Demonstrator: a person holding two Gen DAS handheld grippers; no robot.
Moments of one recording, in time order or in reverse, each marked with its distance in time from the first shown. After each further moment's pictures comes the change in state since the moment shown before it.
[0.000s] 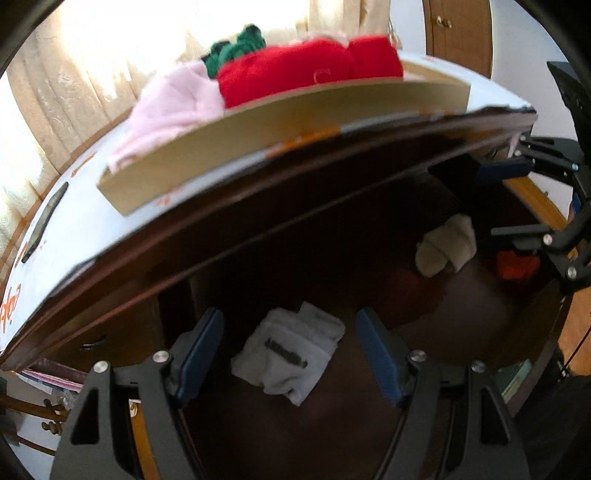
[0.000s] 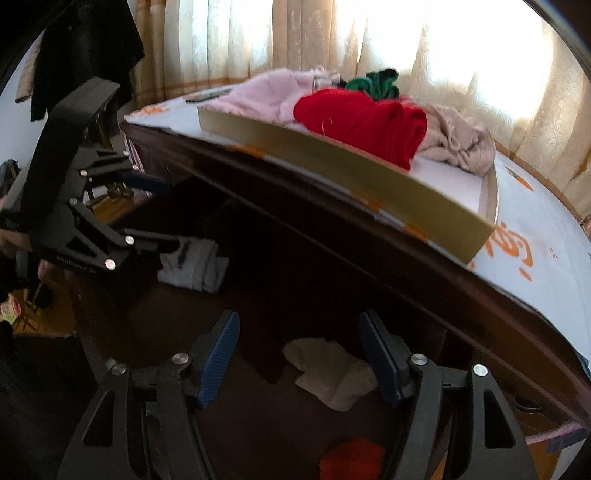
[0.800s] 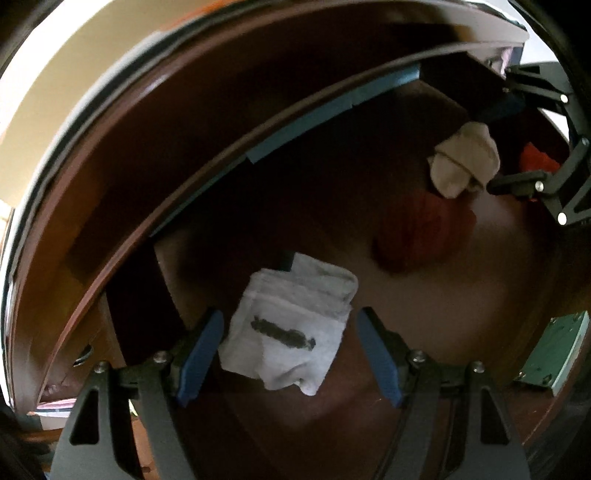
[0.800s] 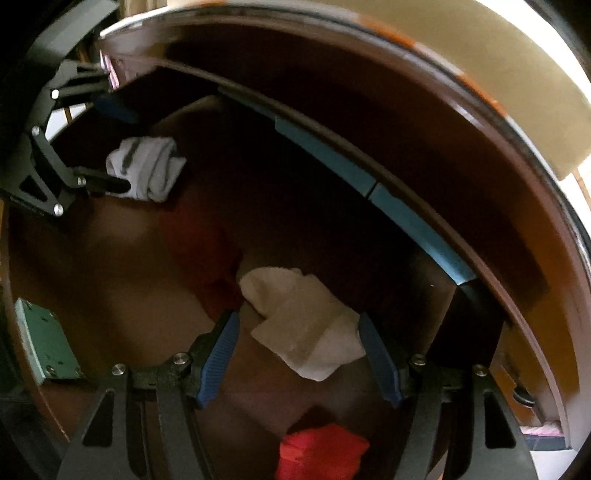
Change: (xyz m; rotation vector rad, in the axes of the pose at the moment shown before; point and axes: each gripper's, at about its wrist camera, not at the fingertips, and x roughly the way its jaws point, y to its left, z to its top) left arm 0.064 -0.016 -0.003 0.190 0.254 -0.020; right arm 0.072 -0.010 -0.020 -0.095 0.317 -0.044
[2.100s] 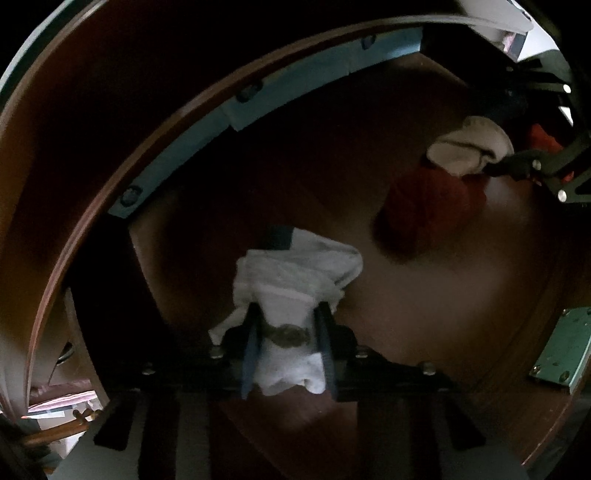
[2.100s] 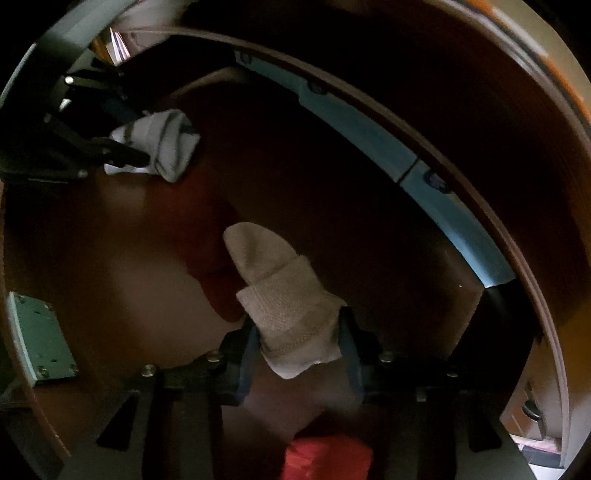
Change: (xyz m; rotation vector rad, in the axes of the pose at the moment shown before) left arm 0.044 -0.006 0.029 0.003 0.082 -0.055; right arm 0.033 0.011 0.031 -0.036 0.078 0.076
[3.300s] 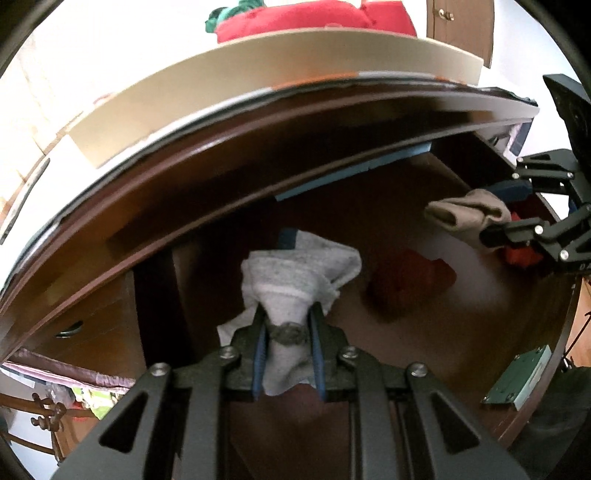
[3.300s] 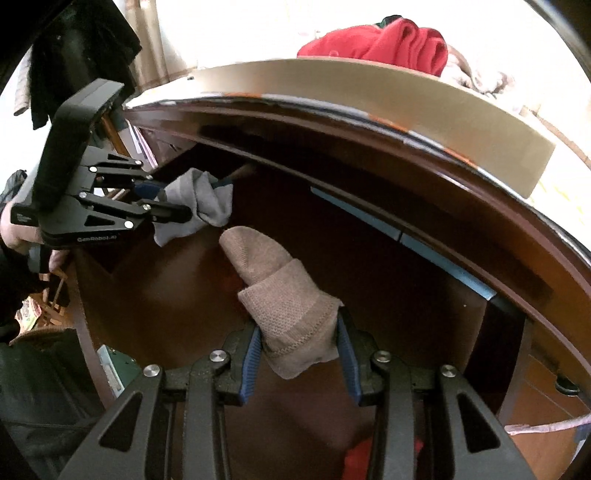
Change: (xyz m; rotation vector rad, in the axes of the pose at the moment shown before) left arm -0.089 0.045 -0.072 -0.204 -0.320 0.008; right arm -0.077 -0.017 -0.037 0.153 -0.331 0.099
